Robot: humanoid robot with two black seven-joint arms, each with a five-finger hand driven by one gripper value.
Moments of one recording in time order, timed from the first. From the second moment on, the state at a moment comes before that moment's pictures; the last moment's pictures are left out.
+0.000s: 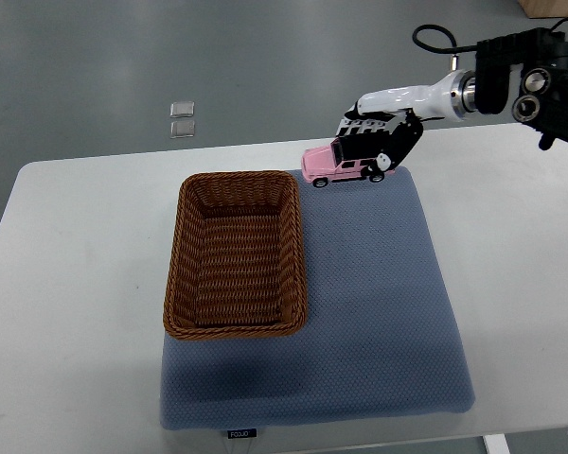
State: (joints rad) left arm -0.09 0.00 -0.06 -0.26 0.13 0.03 -0.02; right arm 1.36 -0.49 0.10 1.08 -1.08 0.44 0.03
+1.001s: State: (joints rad) left arm -0.09 0.00 -0.06 -0.30 0.13 0.03 -0.02; right arm 1.19 -0.03 0.10 0.78 -1.07 0.30 0.03
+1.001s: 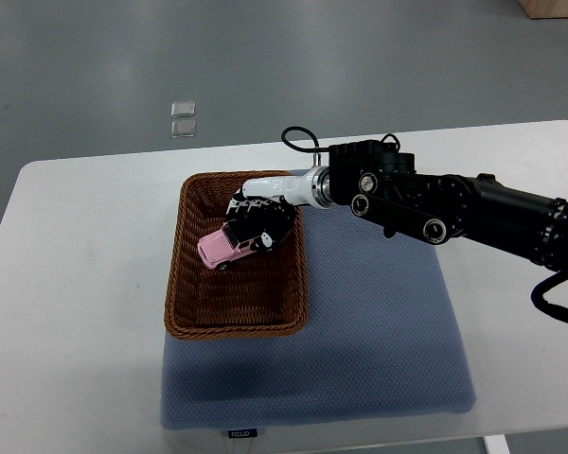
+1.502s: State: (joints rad) left arm -0.09 0.00 -0.05 -0.30 0.13 0.03 -0.02; right arm 1.01 -0.20 0.62 0.78 -0.81 0.28 0.08
